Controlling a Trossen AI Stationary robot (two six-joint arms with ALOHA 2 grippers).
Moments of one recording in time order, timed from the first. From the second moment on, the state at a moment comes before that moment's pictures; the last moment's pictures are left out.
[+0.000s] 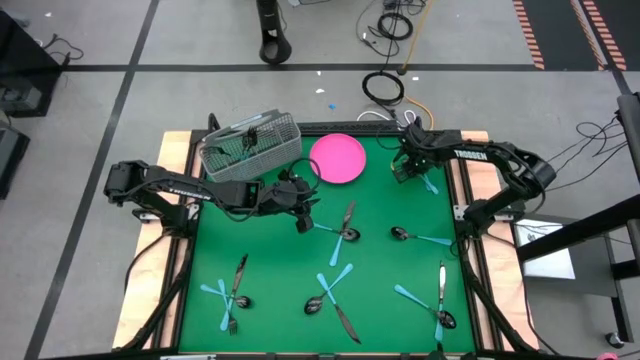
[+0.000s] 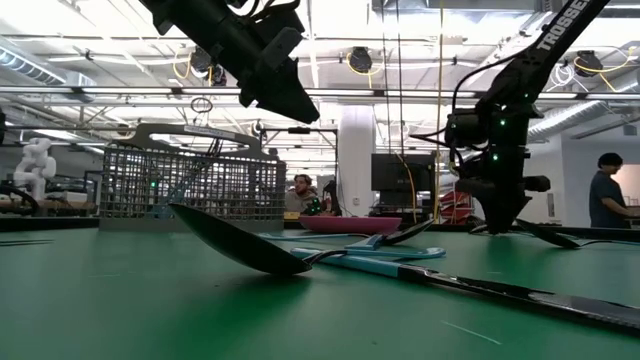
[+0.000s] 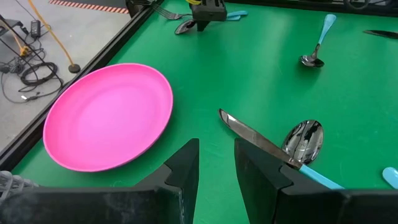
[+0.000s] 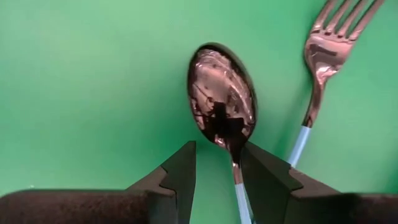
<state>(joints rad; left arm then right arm) -0.01 1.50 0.96 -0.06 -0.35 -0.12 -0.86 1.51 0.72 -0.55 0.12 0.26</state>
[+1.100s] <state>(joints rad) -0.01 1.50 0.96 -0.06 -0.35 -0.10 -0.92 1.47 0.74 -0.58 0.29 0.29</state>
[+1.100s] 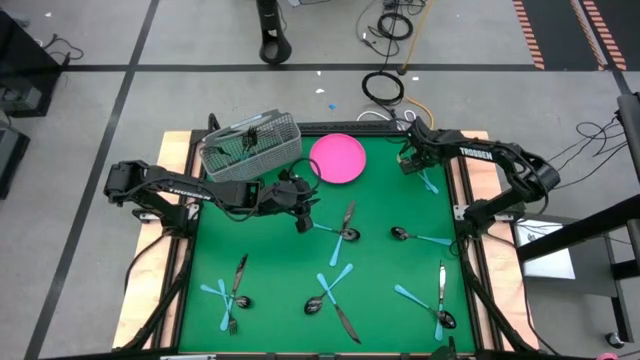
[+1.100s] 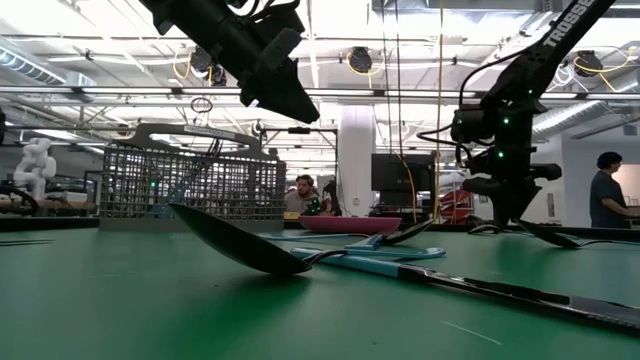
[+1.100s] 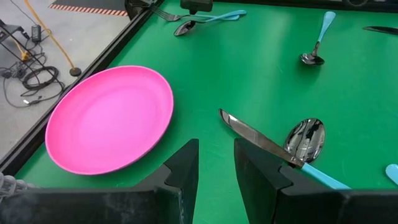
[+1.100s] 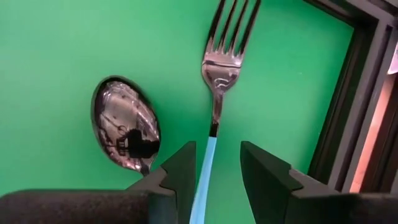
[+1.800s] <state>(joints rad) -0.01 1.50 0.96 -0.06 -0.35 -0.10 -0.86 1.49 0.69 -0.57 0.29 0.36</state>
